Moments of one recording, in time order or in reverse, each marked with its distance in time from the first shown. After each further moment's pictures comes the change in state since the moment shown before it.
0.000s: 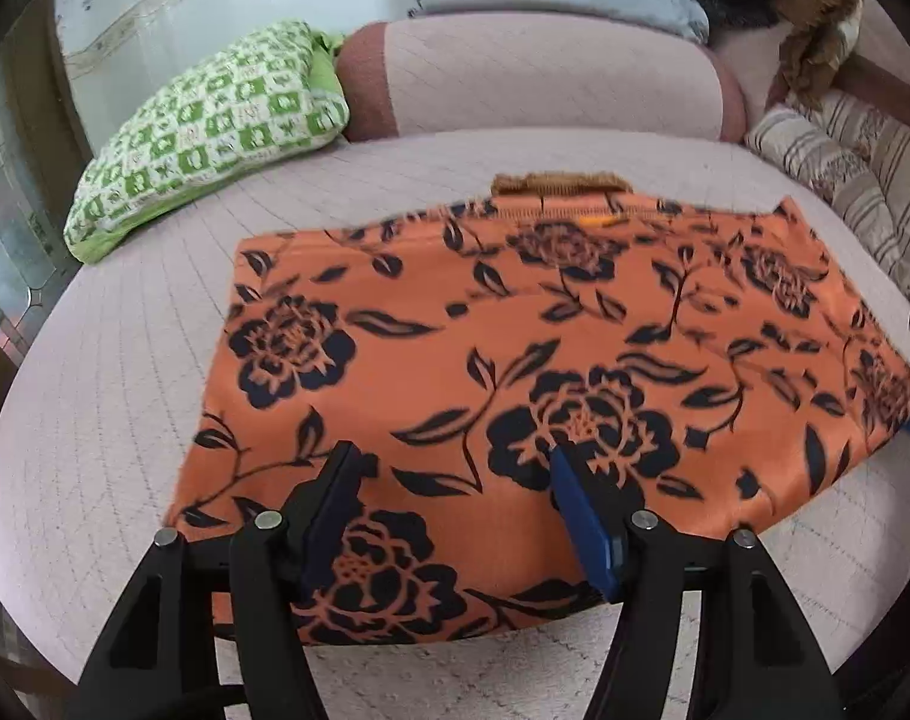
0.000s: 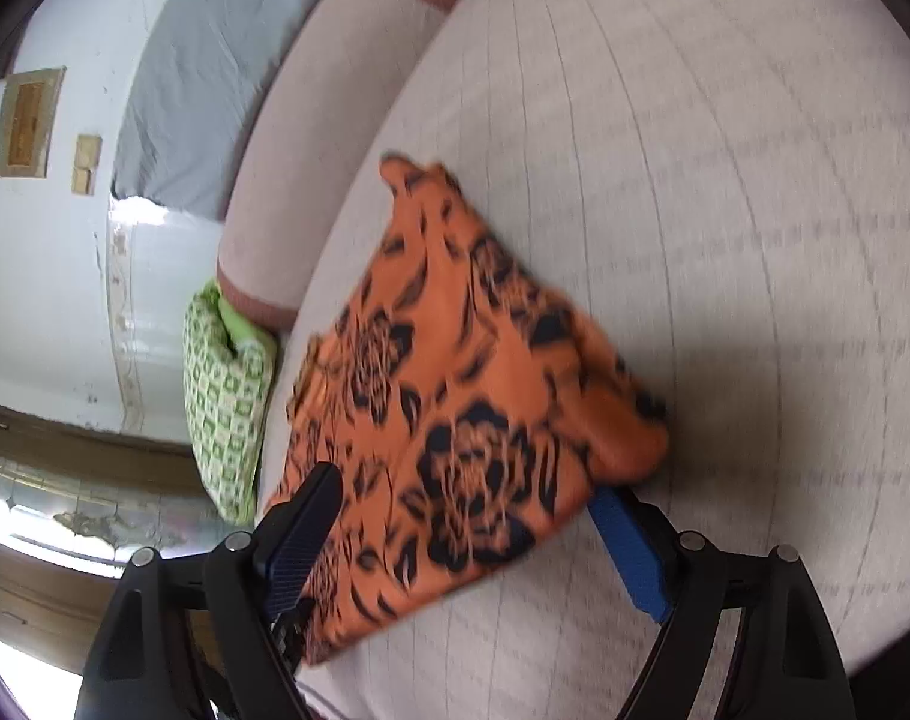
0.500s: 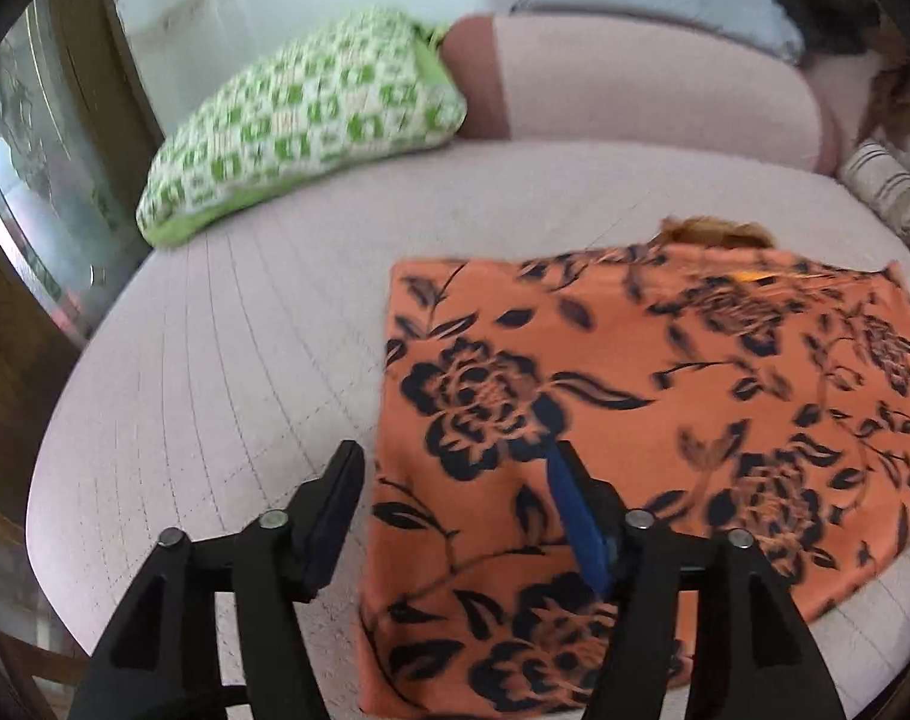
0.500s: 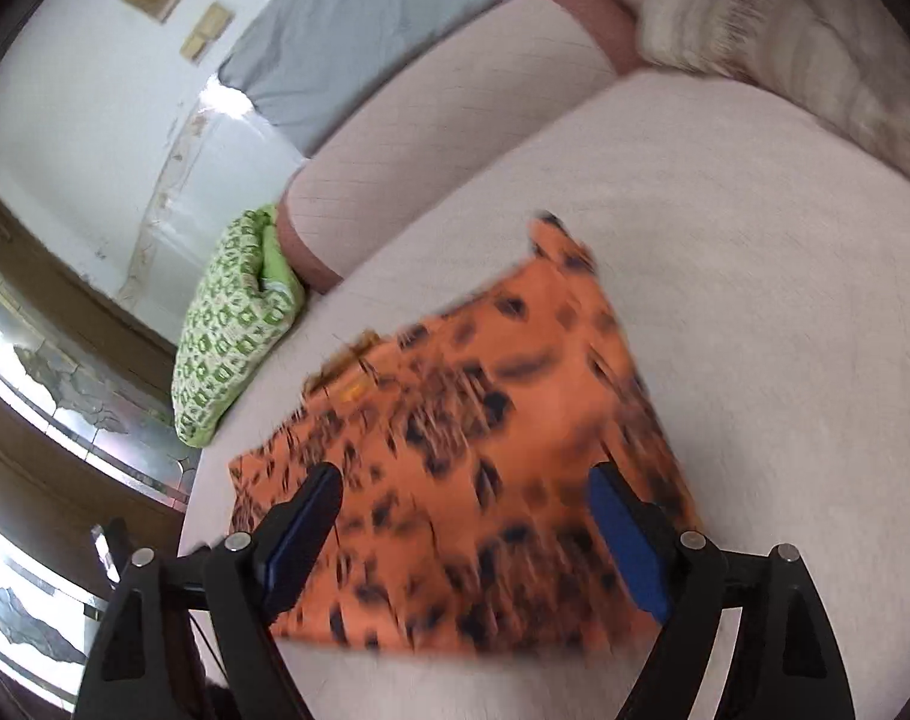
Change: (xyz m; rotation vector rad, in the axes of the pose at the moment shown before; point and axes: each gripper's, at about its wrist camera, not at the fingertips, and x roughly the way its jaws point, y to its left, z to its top) left arm -0.009 0.066 0.029 -0.084 -0.014 0.152; right arm -0.007 0.062 0.008 -0.414 -0.024 -0.046
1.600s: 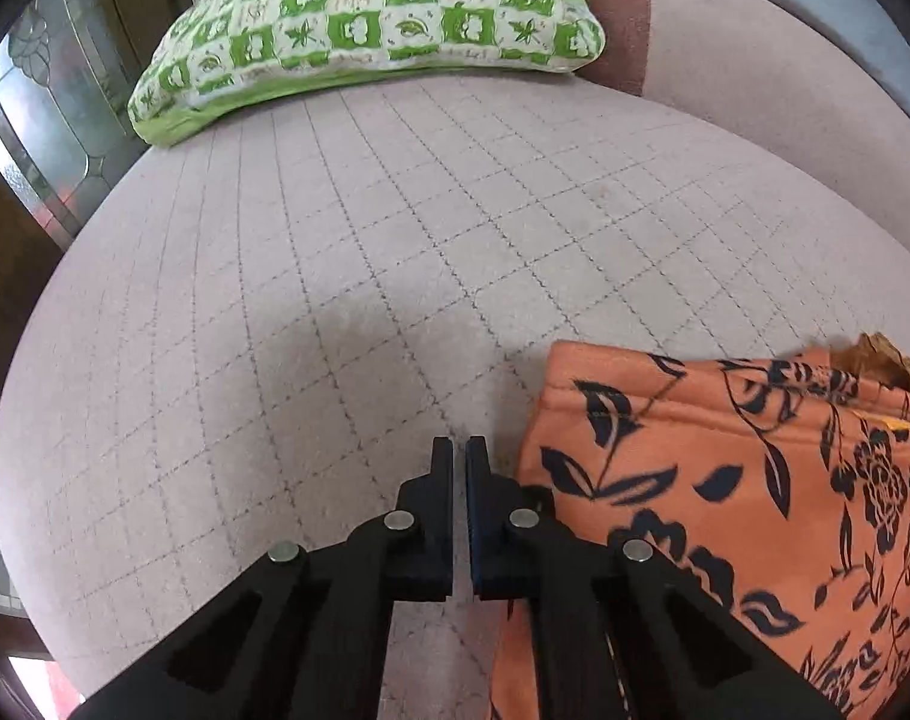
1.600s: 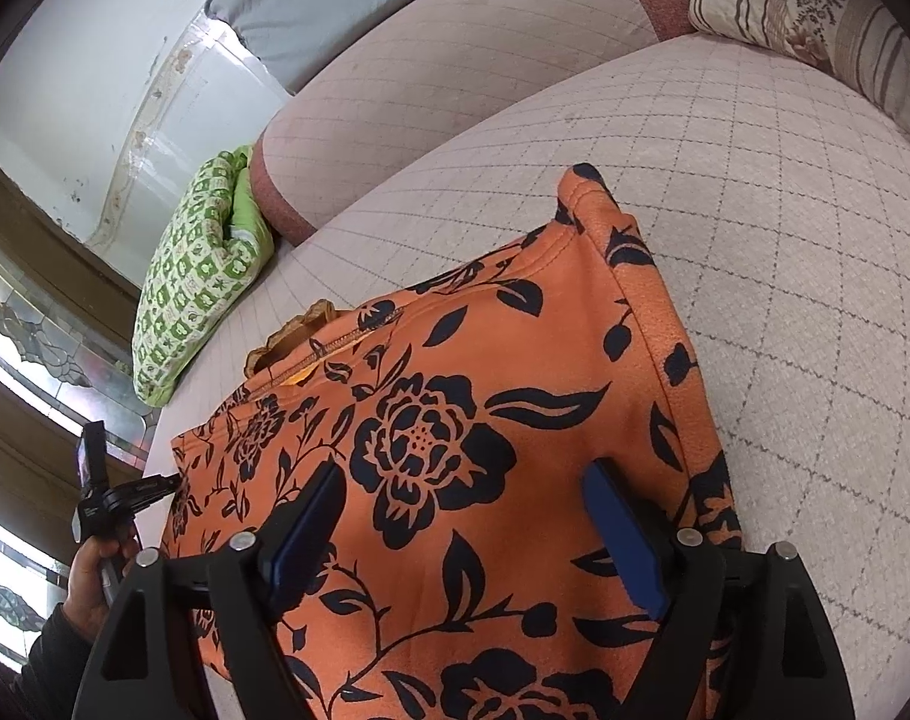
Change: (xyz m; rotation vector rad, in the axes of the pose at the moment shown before) left arm 0.129 0.088 0.063 -0.212 0.241 0.016; right arm 0.092 0.005 0.028 -0.110 0.093 -0.049
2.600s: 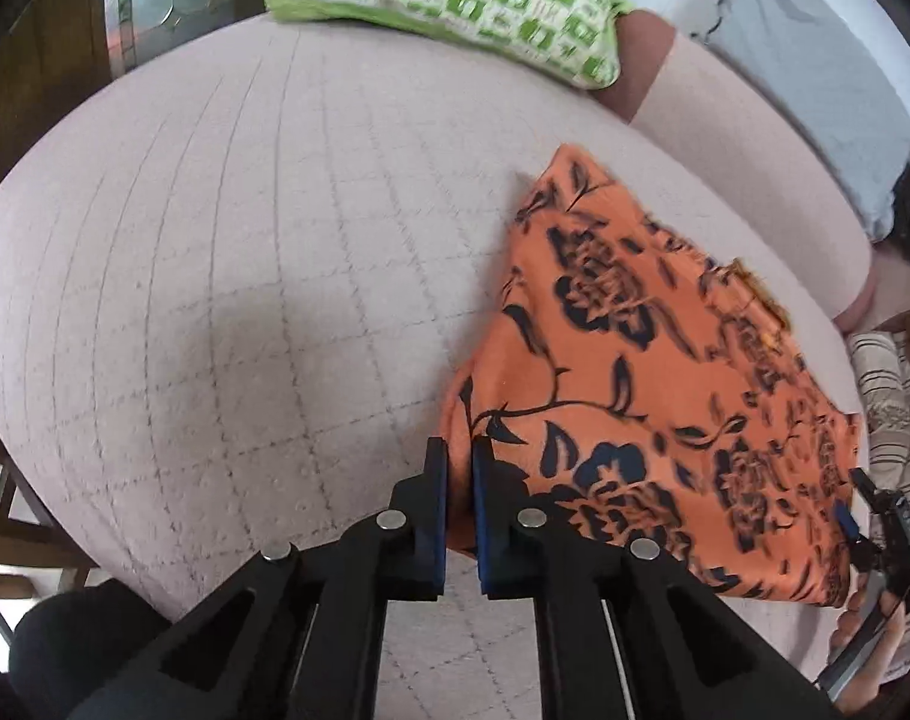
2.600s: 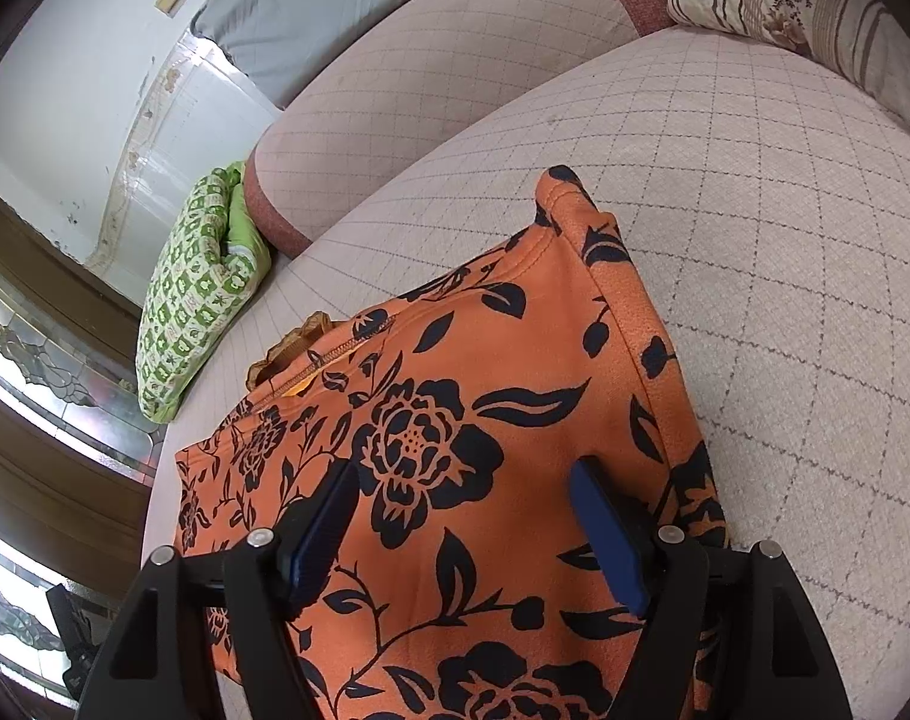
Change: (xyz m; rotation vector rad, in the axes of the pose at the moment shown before) left arm -0.088 0.029 -0.143 -0.289 0.012 -0.215; right arm -0.006 -0.008 0.002 0.050 -0.008 0.013
